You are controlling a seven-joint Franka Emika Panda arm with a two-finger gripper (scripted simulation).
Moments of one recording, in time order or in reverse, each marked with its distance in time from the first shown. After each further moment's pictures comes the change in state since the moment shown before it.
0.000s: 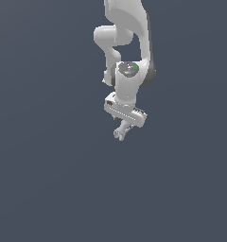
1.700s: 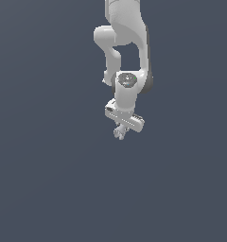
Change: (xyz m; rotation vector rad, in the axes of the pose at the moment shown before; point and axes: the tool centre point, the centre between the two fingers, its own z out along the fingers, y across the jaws) arm -0.002 0.001 0.041 0.000 -0.001 0.004
